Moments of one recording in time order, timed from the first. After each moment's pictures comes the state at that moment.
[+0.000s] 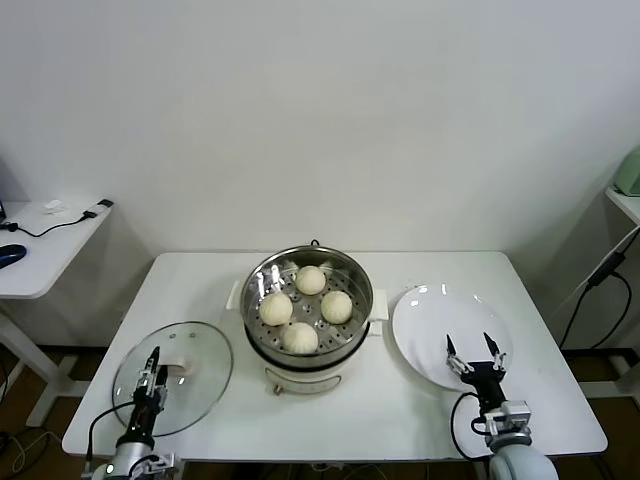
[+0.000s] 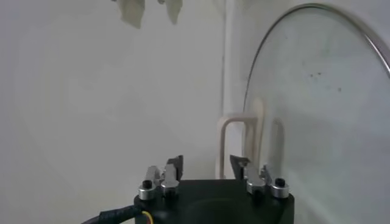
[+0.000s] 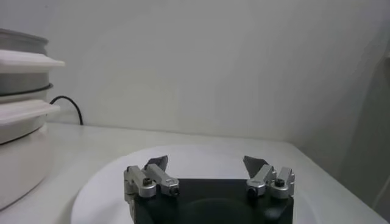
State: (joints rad) left arm 1.43 -1.24 -0.60 -1.43 1.20 -0.02 -0.45; right arm -1.36 1.26 0.56 1.57 0.24 0.14 -0.02
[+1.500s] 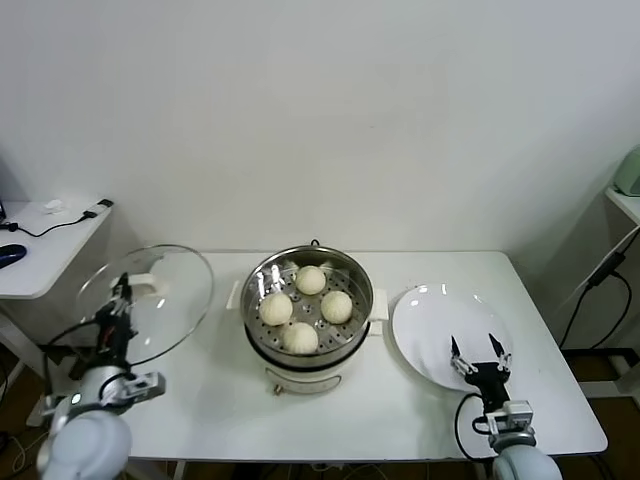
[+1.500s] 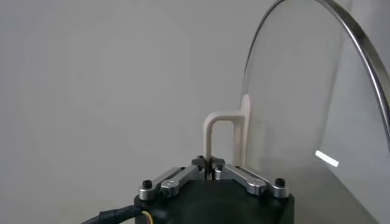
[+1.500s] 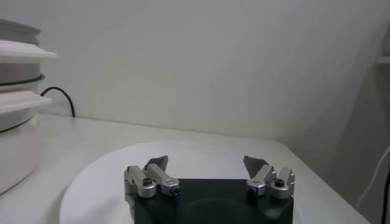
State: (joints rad) left arm 1.42 -1.08 -0.58 -2.05 1.09 0.42 -0.01; right arm -1.38 1.24 0.56 1.60 0.21 0.12 0.01
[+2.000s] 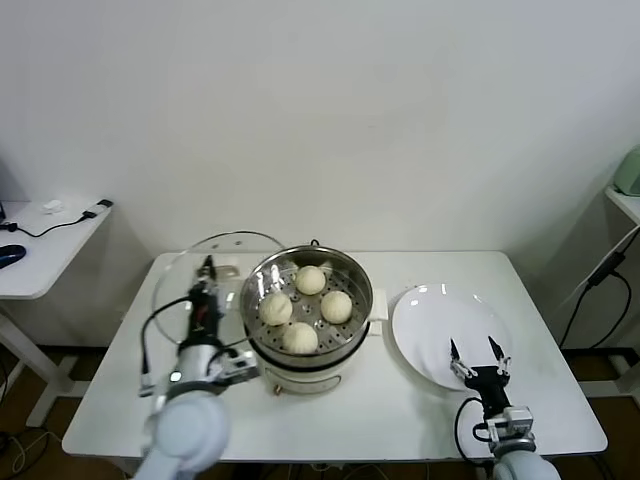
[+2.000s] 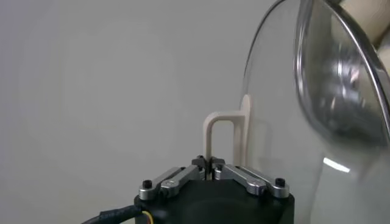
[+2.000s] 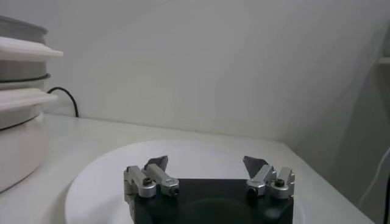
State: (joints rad) left arm 1.20 -1.22 -0.16 -2.13 1.37 0.67 0.22; right arm -1.39 1.25 0.56 1.57 0.21 0.16 0.01
